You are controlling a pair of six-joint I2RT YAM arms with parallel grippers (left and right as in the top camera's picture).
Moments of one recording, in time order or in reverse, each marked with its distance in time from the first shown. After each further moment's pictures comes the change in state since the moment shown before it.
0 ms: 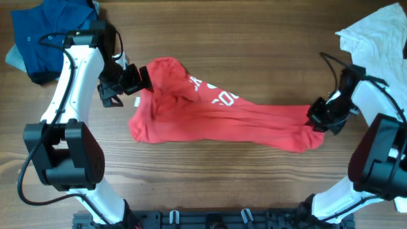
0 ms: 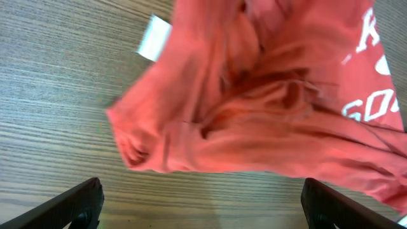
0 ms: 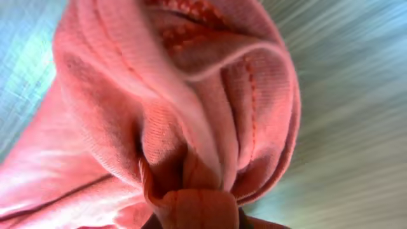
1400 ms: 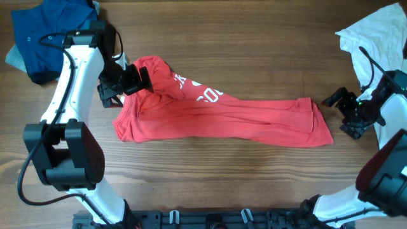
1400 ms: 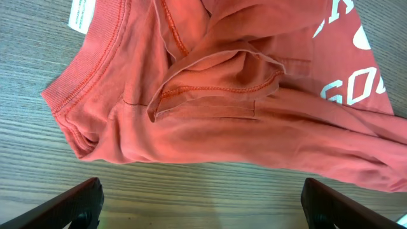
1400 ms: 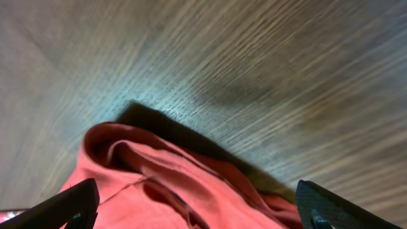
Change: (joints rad) left arm 0.000 0.000 0.002 -0.009 0.000 0.000; right arm -0.221 -0.060 -0.040 0.208 -0.152 -0.138
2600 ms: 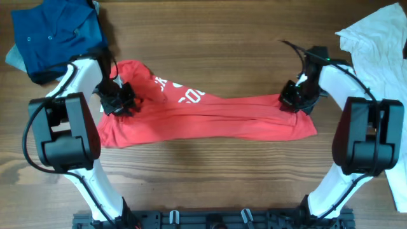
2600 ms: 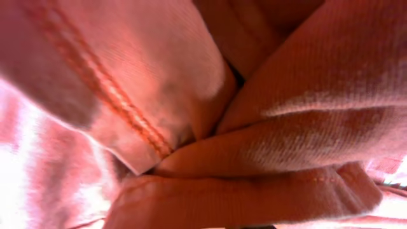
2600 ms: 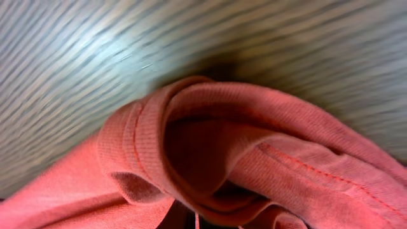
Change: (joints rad) left arm 0.106 0.172 -0.227 0.295 0.021 -0.015; right arm 0.448 0.222 0.159 -0.071 0.077 0.200
